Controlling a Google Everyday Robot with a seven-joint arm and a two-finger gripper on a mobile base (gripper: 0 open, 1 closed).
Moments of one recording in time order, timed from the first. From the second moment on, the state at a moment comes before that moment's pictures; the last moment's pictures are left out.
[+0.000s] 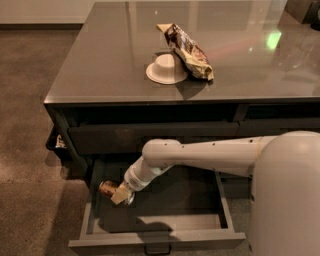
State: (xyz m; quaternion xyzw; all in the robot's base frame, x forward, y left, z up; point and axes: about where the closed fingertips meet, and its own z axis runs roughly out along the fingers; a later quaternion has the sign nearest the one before) arm 0.508 0.140 0.511 -0.49 0.81 0.29 0.14
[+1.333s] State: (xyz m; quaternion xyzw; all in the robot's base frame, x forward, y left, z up) arm 0.518 0.155 0.424 -0.48 0.80 0.32 0.17
